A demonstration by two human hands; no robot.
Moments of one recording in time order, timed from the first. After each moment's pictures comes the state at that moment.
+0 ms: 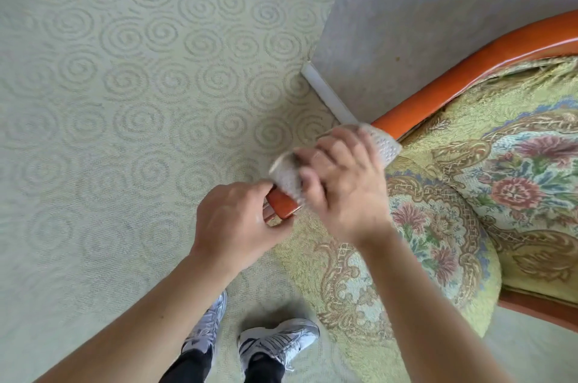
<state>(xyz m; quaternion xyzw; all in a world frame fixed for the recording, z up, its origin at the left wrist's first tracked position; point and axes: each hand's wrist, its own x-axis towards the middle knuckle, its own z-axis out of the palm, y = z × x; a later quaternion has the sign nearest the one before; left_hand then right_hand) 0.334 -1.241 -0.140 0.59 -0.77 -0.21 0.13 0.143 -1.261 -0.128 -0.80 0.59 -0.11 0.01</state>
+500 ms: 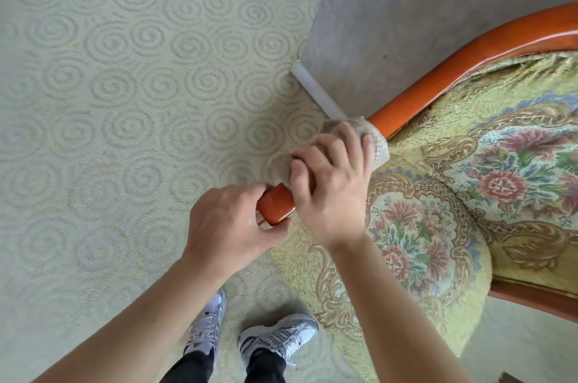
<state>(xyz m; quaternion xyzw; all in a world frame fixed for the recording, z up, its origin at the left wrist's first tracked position) 0.329 -1.250 -0.135 0.58 -0.77 -0.22 0.13 0.165 -1.260 -0.130 -0.69 0.69 -0.21 0.02</state>
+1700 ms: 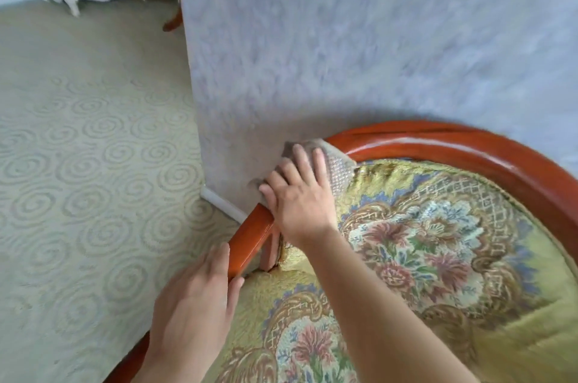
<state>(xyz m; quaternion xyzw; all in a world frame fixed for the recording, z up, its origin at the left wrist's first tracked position) 0.119 -1.341 -0.096 0.52 -0.84 -0.11 0.07 -0.076 -1.391 -0.073 -0.68 0.73 -0.04 -0.11</state>
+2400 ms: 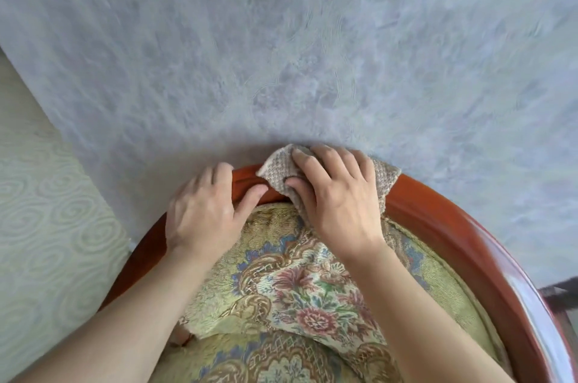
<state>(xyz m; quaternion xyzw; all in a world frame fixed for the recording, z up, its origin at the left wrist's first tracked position) -0.131 -1.448 -0.045 0.42 -0.88 -0.03 0.23 -0.288 -1.330 -0.001 -0.58 0.75 -0.18 -0.27</state>
